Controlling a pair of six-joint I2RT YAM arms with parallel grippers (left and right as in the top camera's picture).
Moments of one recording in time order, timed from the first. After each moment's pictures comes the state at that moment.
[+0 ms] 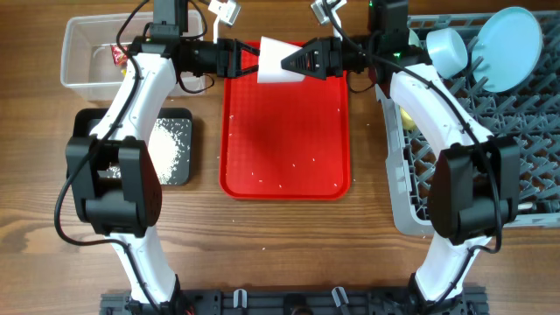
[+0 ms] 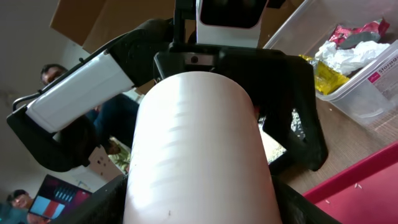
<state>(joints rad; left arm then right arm) -0.10 2.06 1.69 -0.60 1.42 -0.03 0.21 2.00 1.56 -0.07 -1.43 0.39</state>
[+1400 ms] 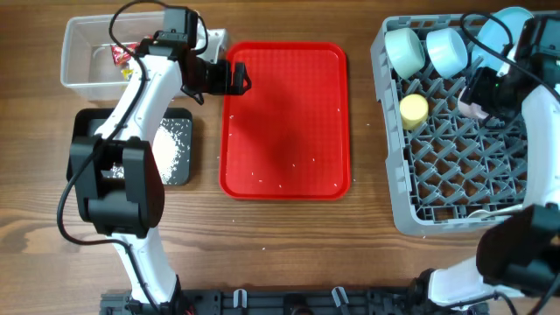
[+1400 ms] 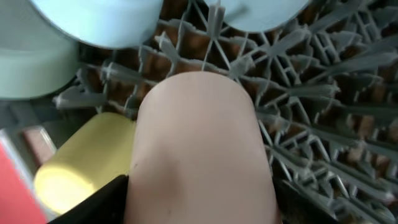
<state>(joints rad) -0.12 2.06 1.66 -0.80 0.39 -0.03 -0.30 1.73 1.56 -1.03 0.05 0.16</state>
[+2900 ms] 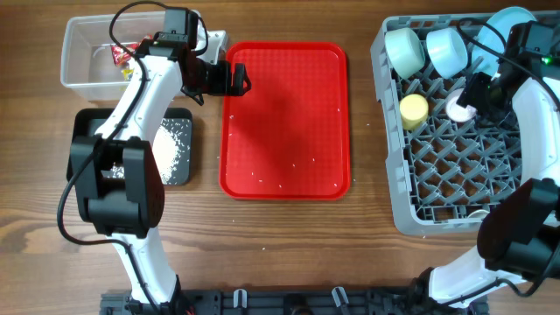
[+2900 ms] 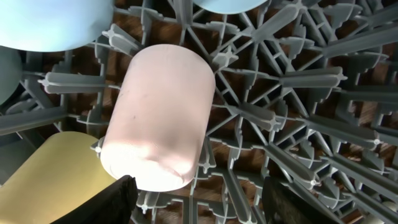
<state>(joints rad) -0.12 2.06 1.66 -0.81 0.39 -0.03 -0.30 1.80 1.54 -1.00 0.12 0.24</state>
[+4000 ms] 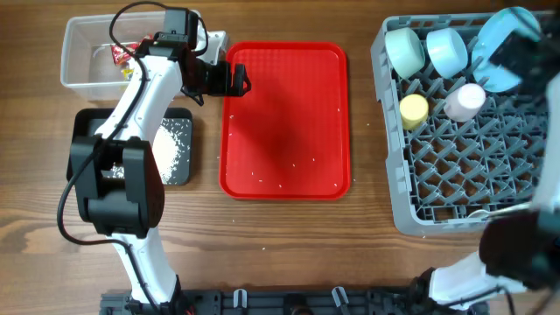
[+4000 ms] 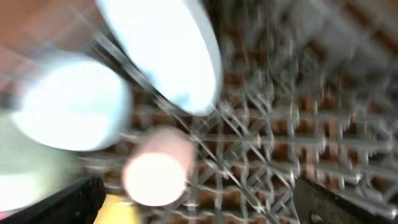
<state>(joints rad) -0.12 2.06 1.66 -0.81 0.39 -0.03 -0.34 1.75 1.86 -1.09 0.15 0.30</state>
